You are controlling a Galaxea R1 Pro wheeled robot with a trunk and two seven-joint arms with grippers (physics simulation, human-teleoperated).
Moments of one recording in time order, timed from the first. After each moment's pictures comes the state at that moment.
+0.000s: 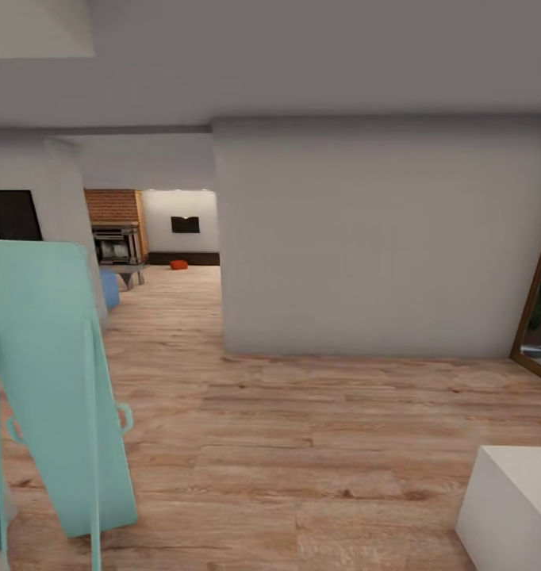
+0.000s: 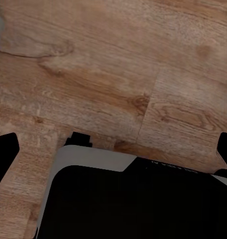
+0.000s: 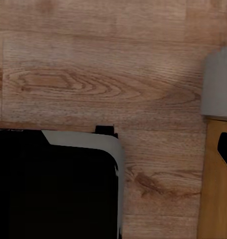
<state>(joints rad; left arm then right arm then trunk) -0.23 0.01 0.00 -0.01 0.28 -0.01 -0.02 -0.12 -0.07 0.06 0.03 -0.03 -0.21 0.06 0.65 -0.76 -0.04</state>
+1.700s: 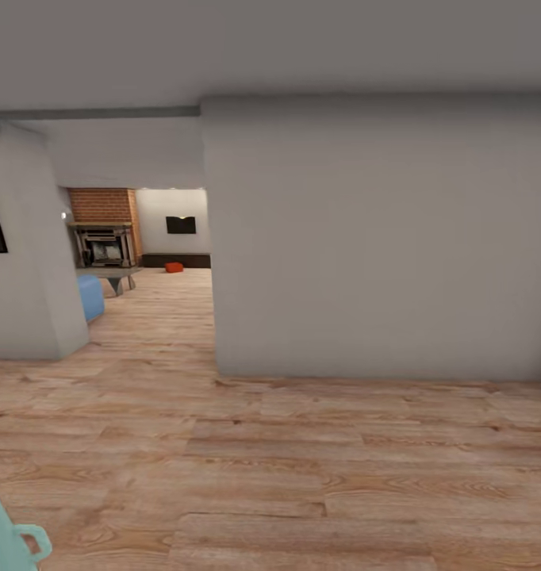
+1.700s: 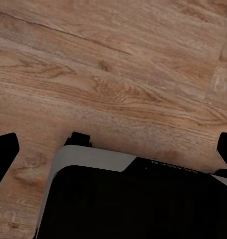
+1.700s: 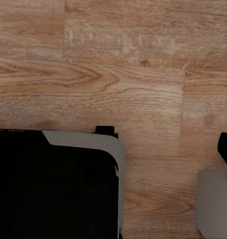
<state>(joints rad) -0.23 0.01 0.00 -0.01 0.28 -0.01 -0.02 -0.12 -0.07 0.05 0.03 -0.03 -0.21 0.06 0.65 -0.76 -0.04</state>
